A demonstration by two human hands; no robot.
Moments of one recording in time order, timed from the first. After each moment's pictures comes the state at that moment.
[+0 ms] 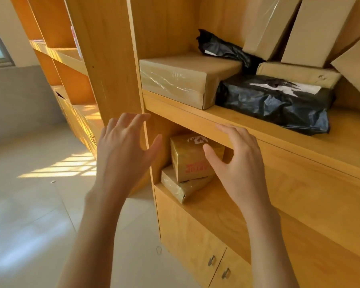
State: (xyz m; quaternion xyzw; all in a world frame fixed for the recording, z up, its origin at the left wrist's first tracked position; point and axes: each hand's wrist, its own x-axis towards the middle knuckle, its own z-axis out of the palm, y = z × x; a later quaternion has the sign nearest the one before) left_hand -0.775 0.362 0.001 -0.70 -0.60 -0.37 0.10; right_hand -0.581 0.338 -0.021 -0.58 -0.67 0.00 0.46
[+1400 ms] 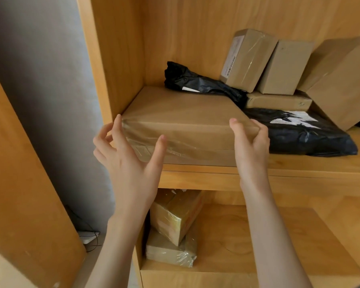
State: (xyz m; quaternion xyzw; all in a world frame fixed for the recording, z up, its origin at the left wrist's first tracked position) left_hand -0.825 0.645 0.014 -0.71 -0.34 -0.57 -0.25; right_hand -0.675 0.550 0.035 -0.68 -0.18 0.00 0.71
